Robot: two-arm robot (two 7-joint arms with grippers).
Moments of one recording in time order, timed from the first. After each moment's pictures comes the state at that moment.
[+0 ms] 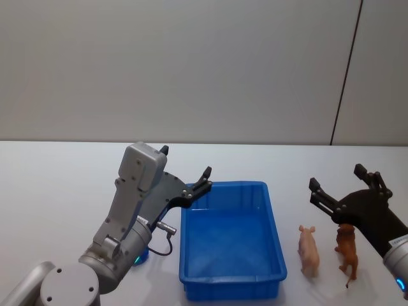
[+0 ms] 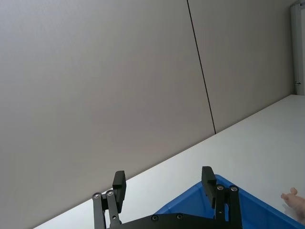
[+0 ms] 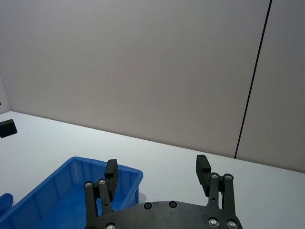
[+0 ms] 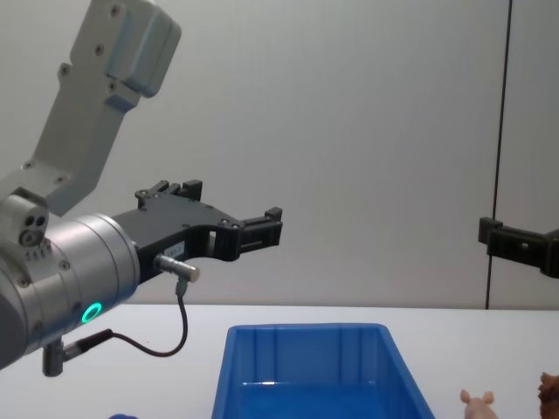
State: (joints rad) left arm -0.24 0.38 0.45 -1.63 -0.20 0.01 -0.01; right arm -0.01 0.34 -0.23 -1.77 0.29 0.03 0.07
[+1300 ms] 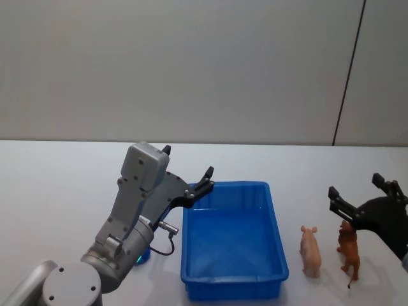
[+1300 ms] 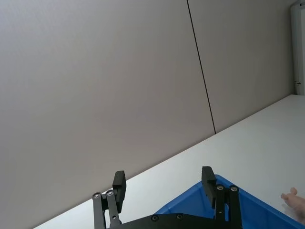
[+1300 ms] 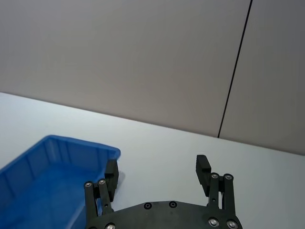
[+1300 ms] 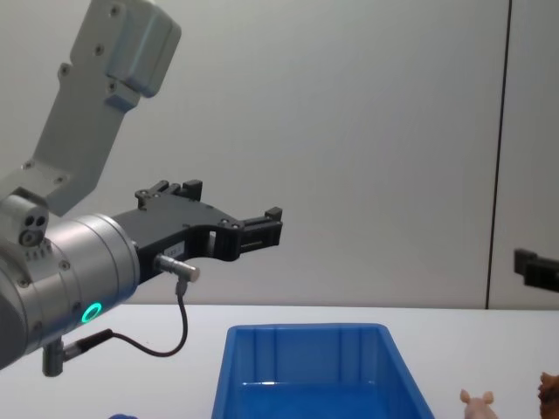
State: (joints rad) left arm -0.24 0.38 0.45 -1.63 -0.20 0.01 -0.01; right arm -0.01 0.38 -0.19 -1.72 0.31 0.08 0.09
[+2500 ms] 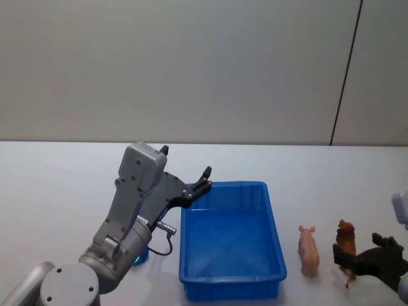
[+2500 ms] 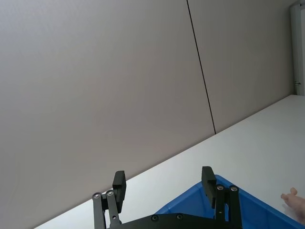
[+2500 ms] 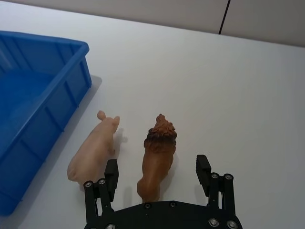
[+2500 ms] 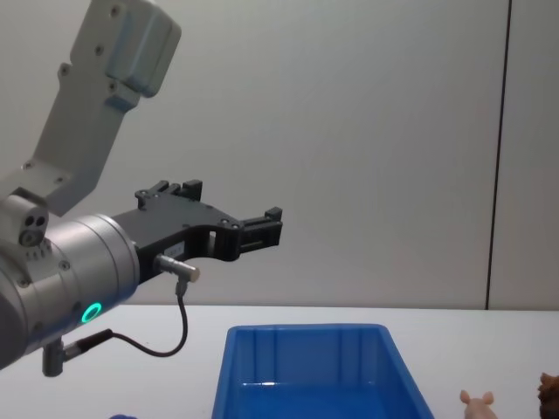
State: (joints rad) left arm -0.24 0.38 0.45 -1.63 -0.20 0.01 -0.01; right arm 0.03 0.36 -0.19 -1.59 0.30 0.40 0.10
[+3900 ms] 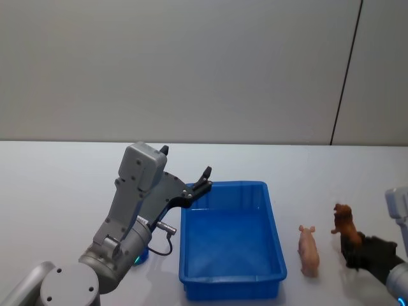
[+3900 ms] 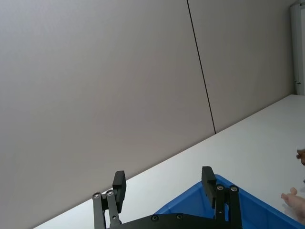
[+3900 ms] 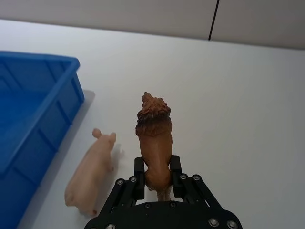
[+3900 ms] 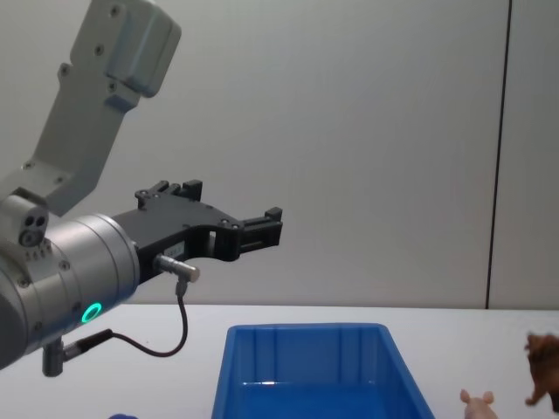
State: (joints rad) left arm -0.24 0.38 0.45 -1.63 -0.20 0.01 -0.01; right arm 0.07 0.31 -0.20 -1.55 0.30 0.40 0.02
